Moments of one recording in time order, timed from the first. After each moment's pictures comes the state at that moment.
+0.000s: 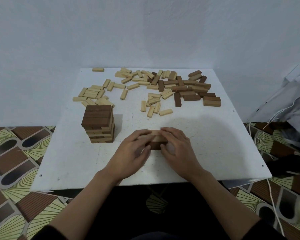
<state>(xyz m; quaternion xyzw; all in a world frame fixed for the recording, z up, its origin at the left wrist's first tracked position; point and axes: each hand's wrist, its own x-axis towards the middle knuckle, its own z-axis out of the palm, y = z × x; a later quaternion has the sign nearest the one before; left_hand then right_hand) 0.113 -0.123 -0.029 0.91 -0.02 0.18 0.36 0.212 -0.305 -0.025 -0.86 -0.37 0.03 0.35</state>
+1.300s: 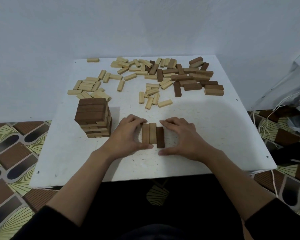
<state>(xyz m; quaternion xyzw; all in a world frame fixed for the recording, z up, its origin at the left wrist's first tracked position) 0.142 -0.102 -0.008 0.94 0.08 -0.01 0.33 0.249 -0.315 -0.003 -0.86 -0.41 0.18 0.23</state>
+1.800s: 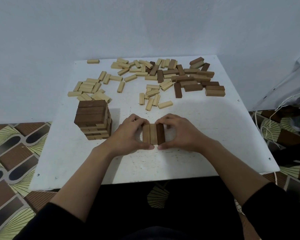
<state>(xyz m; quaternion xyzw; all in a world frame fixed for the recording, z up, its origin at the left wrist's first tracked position) 0.156 -0.096 -0.010 0.92 0.06 -0.04 0.38 0.275 -0.296 -0.007 -0.82 -0.45 0.20 0.30</state>
